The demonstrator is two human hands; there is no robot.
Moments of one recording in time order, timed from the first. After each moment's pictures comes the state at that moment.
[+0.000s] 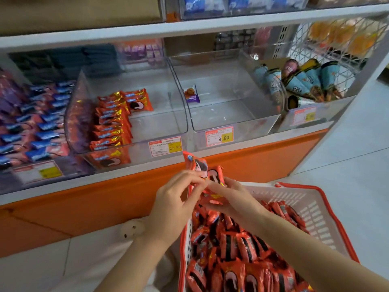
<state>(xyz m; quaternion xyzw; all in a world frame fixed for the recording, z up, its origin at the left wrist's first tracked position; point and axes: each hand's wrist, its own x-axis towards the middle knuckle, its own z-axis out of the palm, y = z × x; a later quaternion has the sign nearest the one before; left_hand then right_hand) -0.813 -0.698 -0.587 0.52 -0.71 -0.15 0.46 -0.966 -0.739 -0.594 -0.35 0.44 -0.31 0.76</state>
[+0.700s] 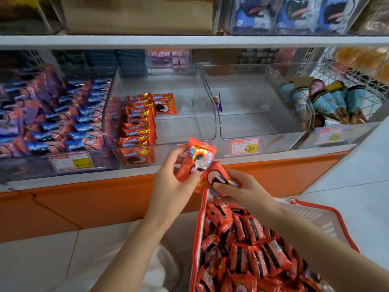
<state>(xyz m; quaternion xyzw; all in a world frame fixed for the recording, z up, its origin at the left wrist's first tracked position) -0.773 -0.704 -0.552 0.62 -0.49 -0.29 0.54 -0.936 -0.751 -0.562 -0.58 0.47 -0.26 0.62</state>
